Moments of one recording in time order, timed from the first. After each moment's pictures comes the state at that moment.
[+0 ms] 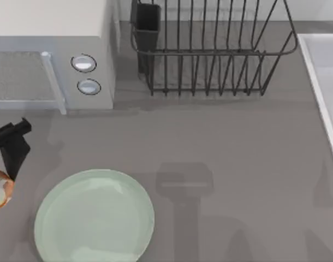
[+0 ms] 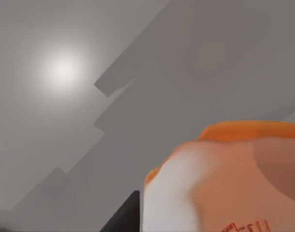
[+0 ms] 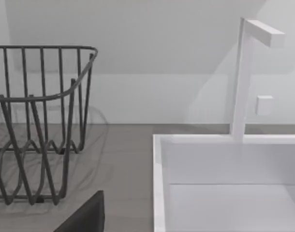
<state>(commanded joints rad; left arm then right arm) -0.05 1.60 1.09 -1.17 0.00 -0.77 0.00 0.00 0.00 0.00 0.00 0.00</state>
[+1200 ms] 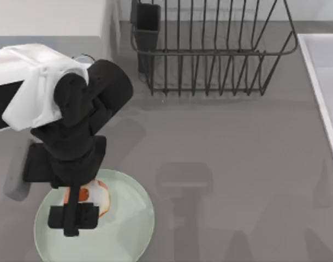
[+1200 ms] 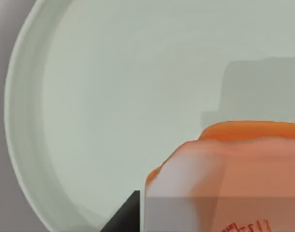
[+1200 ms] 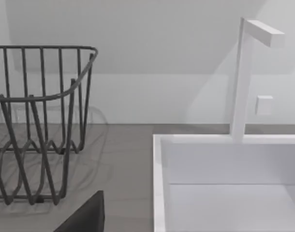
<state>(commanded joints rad) -0.61 1.62 1.10 -1.07 -0.03 -2.16 0.00 0.00 0.00 0.00 0.00 0.00</state>
